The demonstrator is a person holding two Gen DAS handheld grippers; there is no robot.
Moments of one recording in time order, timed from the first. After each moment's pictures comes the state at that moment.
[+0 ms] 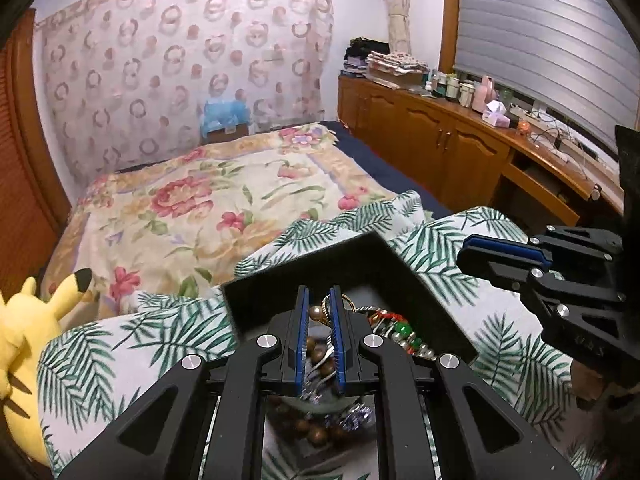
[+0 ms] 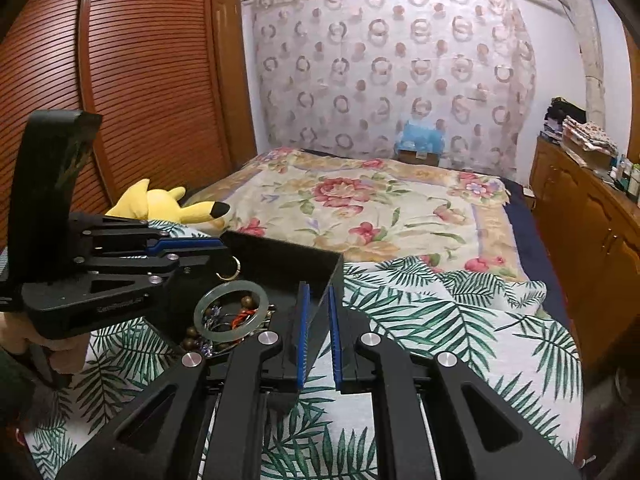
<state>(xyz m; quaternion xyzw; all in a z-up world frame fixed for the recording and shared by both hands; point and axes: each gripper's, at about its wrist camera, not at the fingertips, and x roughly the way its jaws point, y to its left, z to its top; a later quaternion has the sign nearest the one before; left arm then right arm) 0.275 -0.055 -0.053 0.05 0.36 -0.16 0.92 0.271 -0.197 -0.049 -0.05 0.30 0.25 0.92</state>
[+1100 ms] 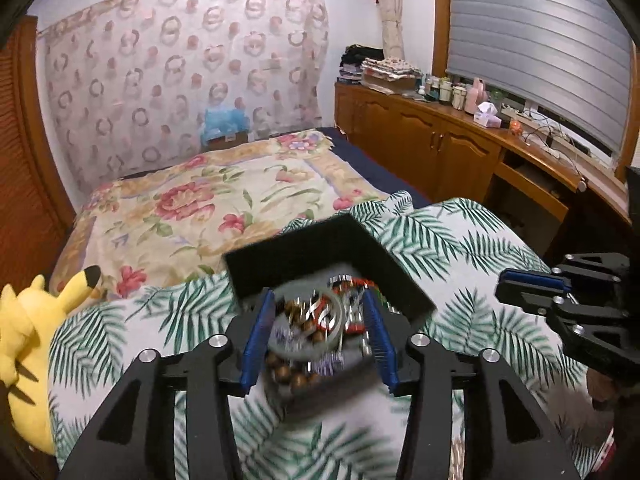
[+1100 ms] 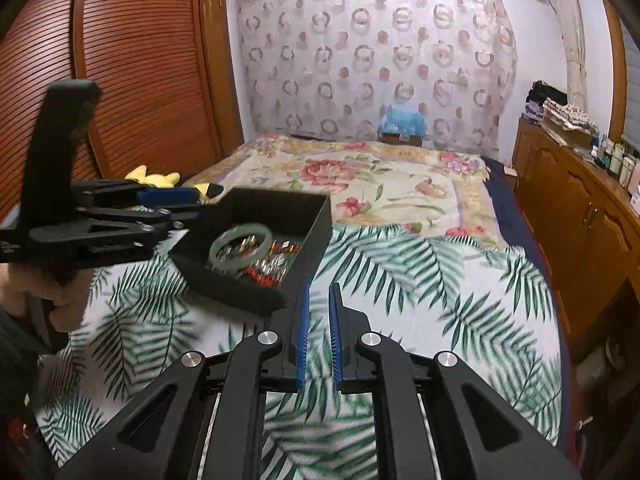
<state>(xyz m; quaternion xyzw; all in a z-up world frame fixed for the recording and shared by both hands) 0.211 -0.053 -0.042 0.06 0.34 -0.15 0.93 0.201 -0.229 -0.062 -0.05 0.33 0.23 0.91</state>
